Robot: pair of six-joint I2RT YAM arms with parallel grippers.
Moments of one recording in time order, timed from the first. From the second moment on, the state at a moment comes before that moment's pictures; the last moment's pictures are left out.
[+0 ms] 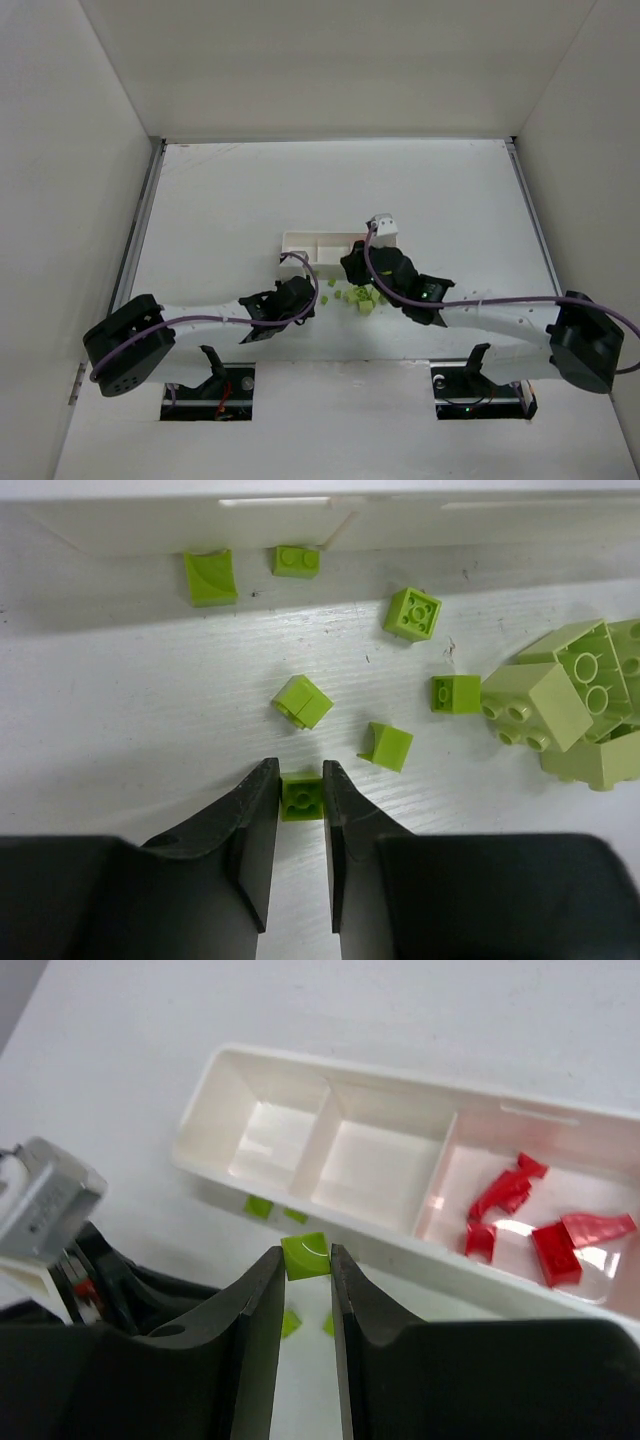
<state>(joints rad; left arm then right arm) -1.01 1.27 0.40 0.08 -0.41 -0.79 1.01 1.24 0.64 0.19 0.46 0.55</state>
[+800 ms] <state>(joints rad) -0.95 1.01 0.54 -0.18 -0.47 -0.75 0.88 1.54 0.82 0.27 0.42 0.49</state>
